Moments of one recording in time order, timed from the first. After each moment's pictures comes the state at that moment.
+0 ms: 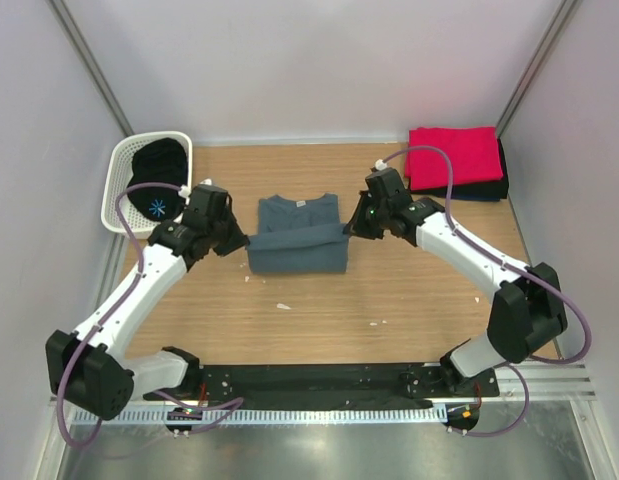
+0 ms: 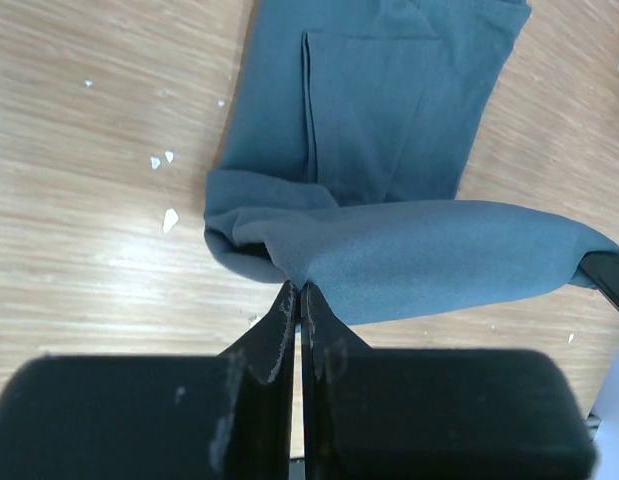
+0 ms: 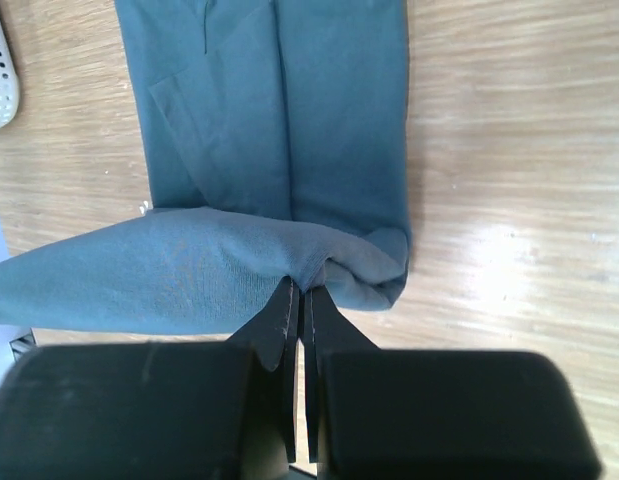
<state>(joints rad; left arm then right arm) -0.40 1.19 1.06 -0.71 -0.07 -0.81 0.52 1.49 1.17 -0.51 -0.05 0.75</state>
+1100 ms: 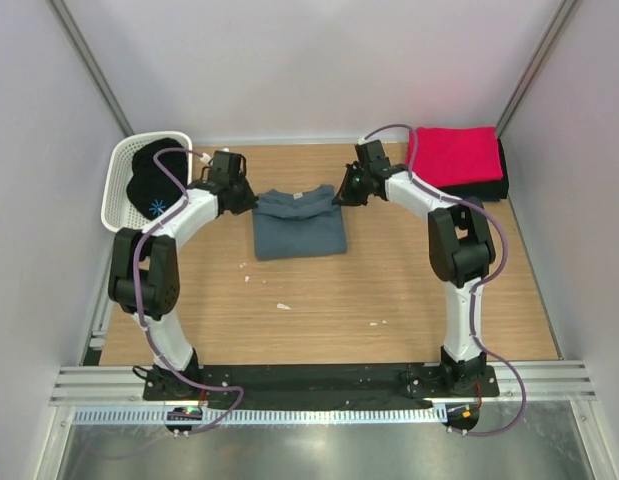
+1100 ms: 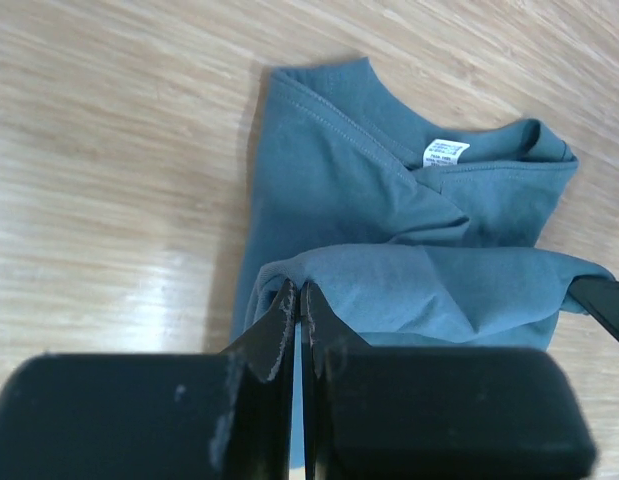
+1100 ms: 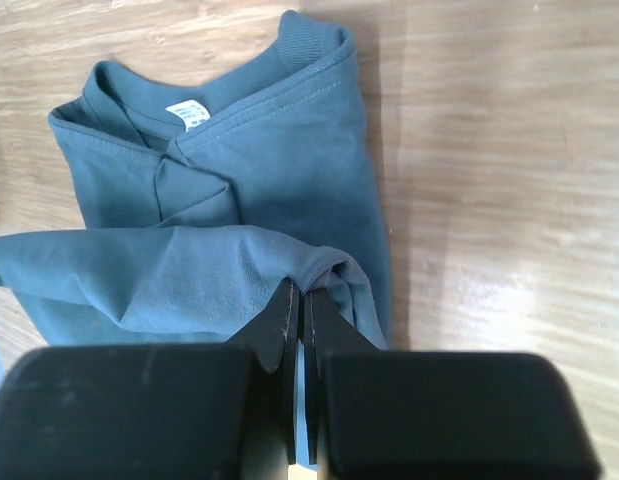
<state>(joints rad) -0.26 1.79 1.32 -0.36 -0.03 -0.68 0.37 2.09 1.62 -0.37 -0.23 0.60</state>
